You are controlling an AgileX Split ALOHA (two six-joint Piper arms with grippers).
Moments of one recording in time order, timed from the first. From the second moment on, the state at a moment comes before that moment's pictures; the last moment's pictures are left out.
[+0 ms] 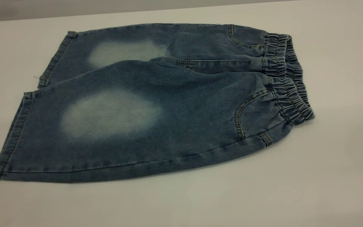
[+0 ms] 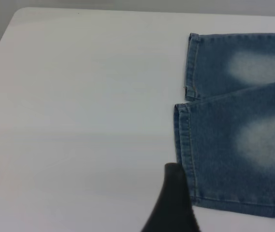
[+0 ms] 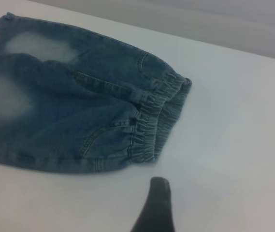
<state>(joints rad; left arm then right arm) -0.01 0.00 -0.50 0.10 1.08 -0.09 0.06 0.00 -0.51 0.21 1.08 -0.26</state>
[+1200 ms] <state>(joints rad) -0.01 0.17 -0.59 0.13 1.02 -0.14 0.06 0.08 -0.58 0.24 0.95 -0.23</state>
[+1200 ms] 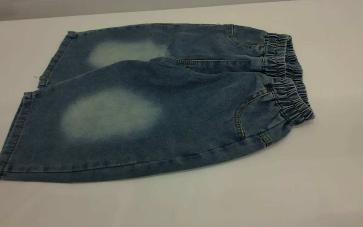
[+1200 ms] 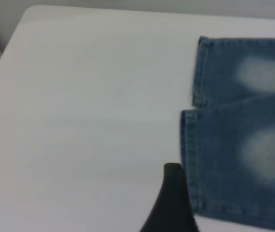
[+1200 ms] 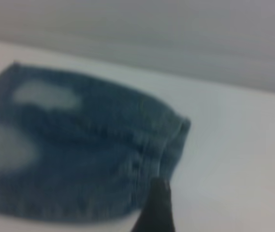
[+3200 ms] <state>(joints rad) -0.01 1.33 -0.99 -0.01 0.39 -0.14 0.06 1.44 -0.80 0.77 0.61 -0.46</state>
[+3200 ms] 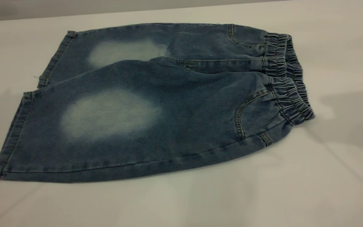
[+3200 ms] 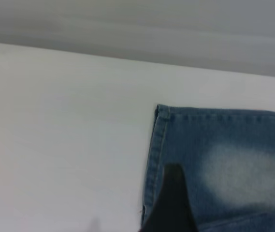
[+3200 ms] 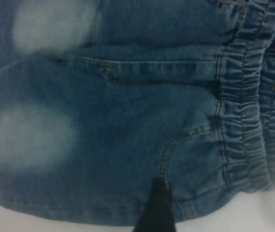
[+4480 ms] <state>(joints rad) -0.01 1.33 -0.99 -0.01 0.39 -0.14 -0.19 1.87 -0.69 1.30 0.81 -1.11</state>
